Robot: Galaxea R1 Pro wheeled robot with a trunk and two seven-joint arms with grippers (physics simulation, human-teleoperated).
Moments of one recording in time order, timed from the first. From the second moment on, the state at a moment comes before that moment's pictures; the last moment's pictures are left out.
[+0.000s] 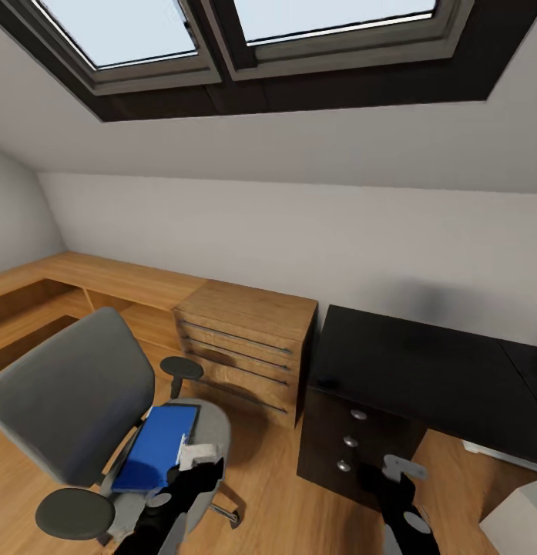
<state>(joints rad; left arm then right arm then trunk) -0.21 -0.02 -0.25 -1.09 0.30 0.31 0.23 -0.14 0.06 -0.04 -1.13 -0.19 0.16 -0.23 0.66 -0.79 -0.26</state>
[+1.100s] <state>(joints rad) -0.20 -0.03 -0.30 -0.75 0.30 0.15 0.23 -0.07 0.06 -0.03 -0.76 -0.19 -0.26 -0.23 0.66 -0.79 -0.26</state>
